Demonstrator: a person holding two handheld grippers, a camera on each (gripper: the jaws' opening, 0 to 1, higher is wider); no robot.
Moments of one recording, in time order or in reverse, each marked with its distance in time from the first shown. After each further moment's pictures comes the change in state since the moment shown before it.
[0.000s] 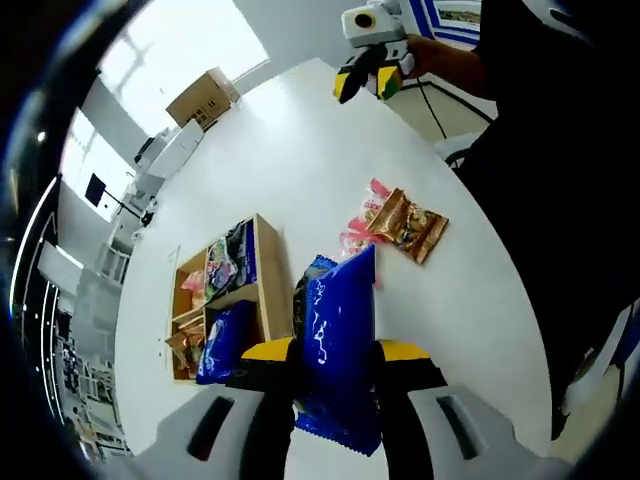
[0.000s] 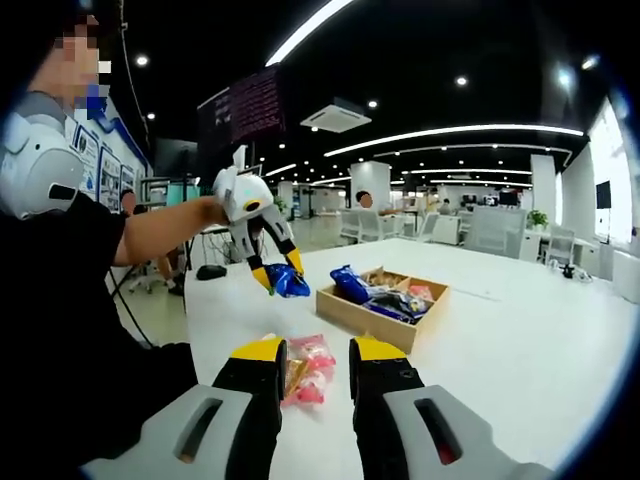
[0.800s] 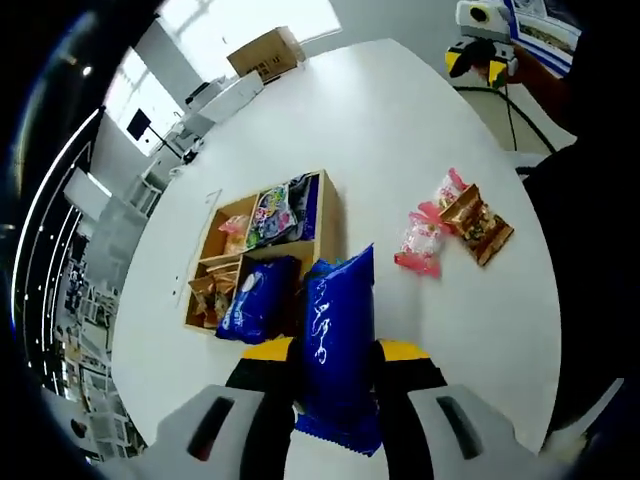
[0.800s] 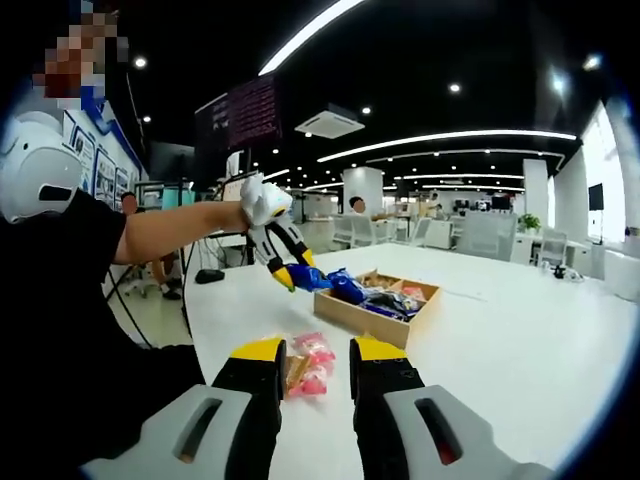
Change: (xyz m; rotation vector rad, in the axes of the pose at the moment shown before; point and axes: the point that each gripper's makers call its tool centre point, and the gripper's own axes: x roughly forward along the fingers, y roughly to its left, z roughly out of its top) left arm 0.003 0.032 -0.026 -0.256 0.120 0.129; right arm -0.021 0.010 0.000 0.007 -0.022 -0.034
